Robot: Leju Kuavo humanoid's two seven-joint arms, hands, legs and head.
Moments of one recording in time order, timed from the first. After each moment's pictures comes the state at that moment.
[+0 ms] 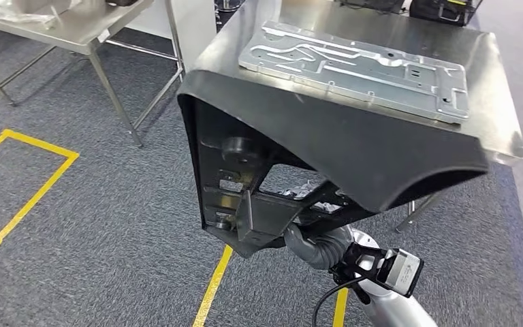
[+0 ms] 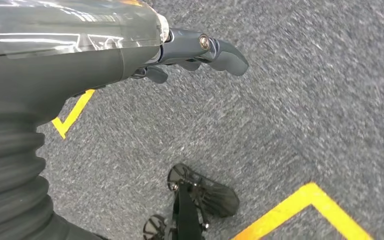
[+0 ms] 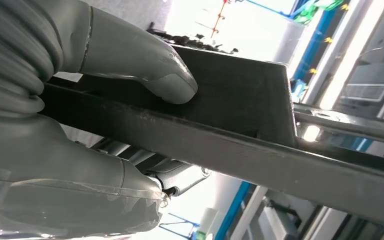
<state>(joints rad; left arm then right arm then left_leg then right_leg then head) -0.09 -0.06 1.34 -0.22 -0.93 0.07 -0.27 -0.24 -0.15 0.50 -1.81 0.02 0.23 -0.63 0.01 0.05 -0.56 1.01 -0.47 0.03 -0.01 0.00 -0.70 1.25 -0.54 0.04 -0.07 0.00</state>
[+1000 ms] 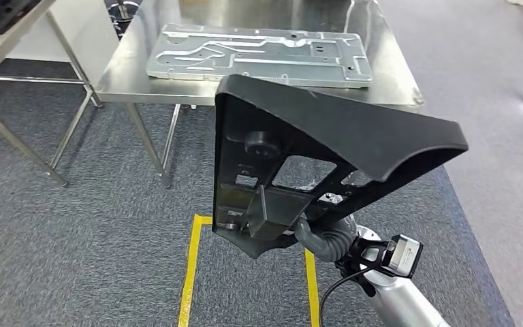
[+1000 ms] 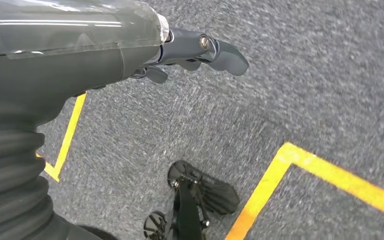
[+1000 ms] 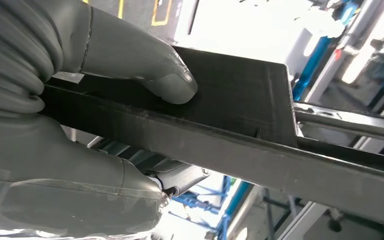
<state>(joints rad) -0.09 -0.07 1.34 -0.22 -0.93 0.08 -0.27 -0.27 -0.21 0.50 -1.71 -0.04 0.27 -0.68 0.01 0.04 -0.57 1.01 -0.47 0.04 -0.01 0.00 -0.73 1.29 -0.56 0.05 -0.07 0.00</state>
